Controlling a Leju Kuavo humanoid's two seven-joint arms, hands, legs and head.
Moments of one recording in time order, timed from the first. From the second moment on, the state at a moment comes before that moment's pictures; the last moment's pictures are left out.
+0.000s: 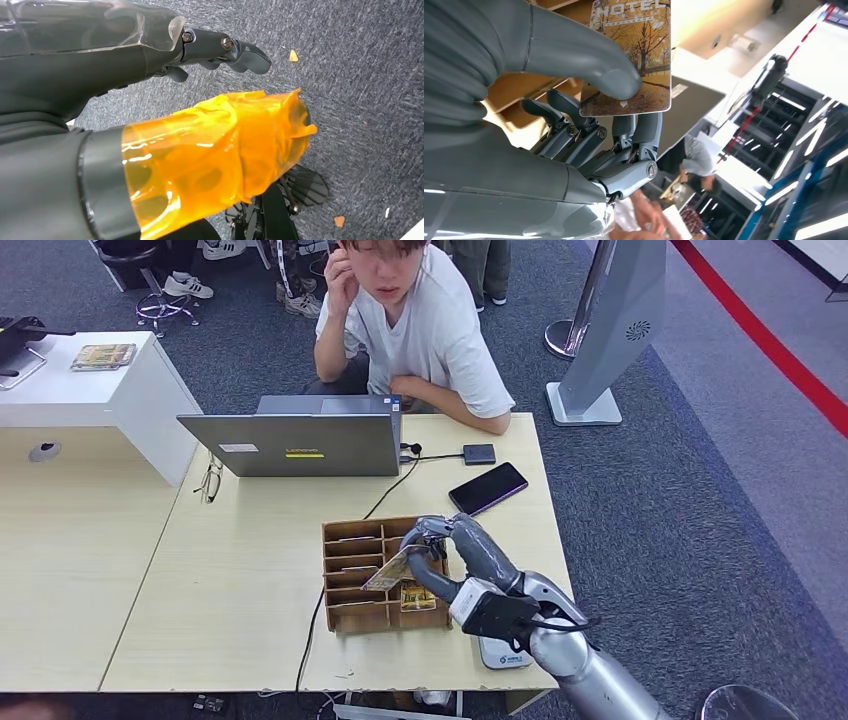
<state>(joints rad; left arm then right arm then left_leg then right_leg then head) -0.08 -0.08 -1.20 -0.02 1.57 0.47 -0.26 -0.20 -0.09 0.48 -1.57 0.24 0.00 -0.38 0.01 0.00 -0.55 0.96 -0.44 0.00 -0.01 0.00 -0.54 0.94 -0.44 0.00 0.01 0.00</state>
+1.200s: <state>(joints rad) -0.10 -0.09 -1.32 -0.02 1.27 0.56 -0.19 -0.24 -0.05 0.60 -1.58 0.58 -0.29 -0.25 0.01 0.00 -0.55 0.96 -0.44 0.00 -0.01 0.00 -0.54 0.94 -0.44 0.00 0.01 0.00</state>
